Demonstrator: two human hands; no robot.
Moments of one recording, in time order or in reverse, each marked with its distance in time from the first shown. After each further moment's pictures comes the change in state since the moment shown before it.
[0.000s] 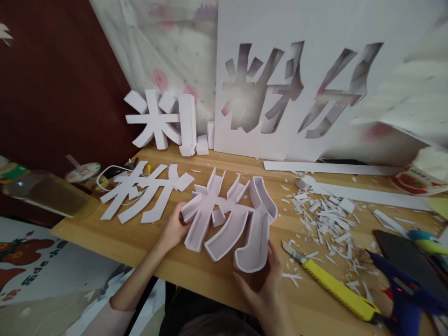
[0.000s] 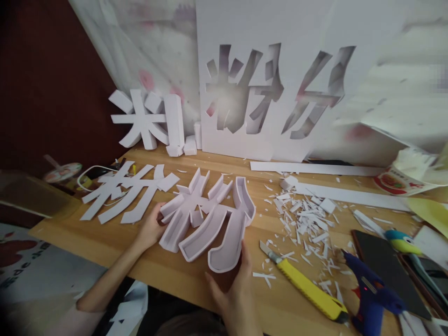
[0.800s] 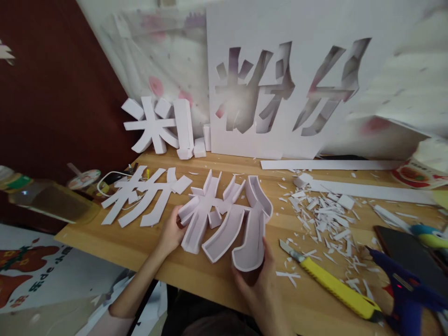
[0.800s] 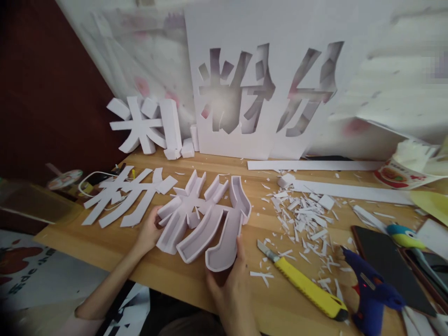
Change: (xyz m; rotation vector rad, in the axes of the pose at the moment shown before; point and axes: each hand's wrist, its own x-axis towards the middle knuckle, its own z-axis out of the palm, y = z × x) left_hand -0.004 0.008 0.003 -0.031 0.025 -0.015; right_hand 0.007 -0.009 -0.003 -0.209 0.033 -0.076
